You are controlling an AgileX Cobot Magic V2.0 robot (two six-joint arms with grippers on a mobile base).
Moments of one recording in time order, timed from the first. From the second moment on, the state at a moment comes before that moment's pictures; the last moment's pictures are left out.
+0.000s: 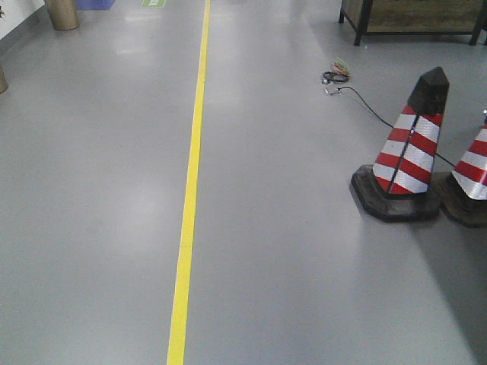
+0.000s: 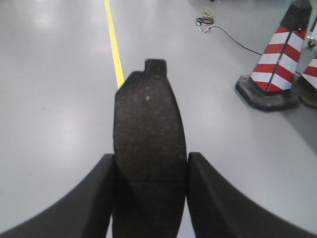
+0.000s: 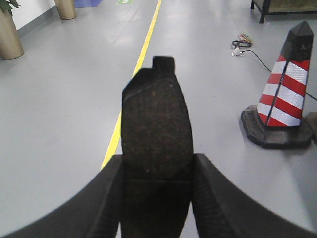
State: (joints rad) left arm -0.14 0.31 -0.34 -0.05 0.51 0.00; right arm 0.13 0.26 -0.40 0.01 0.54 0.06
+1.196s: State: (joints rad) left arm -0.14 0.31 -0.34 -0.05 0.51 0.00; right arm 0.13 0.26 -0.40 0.01 0.54 0.06
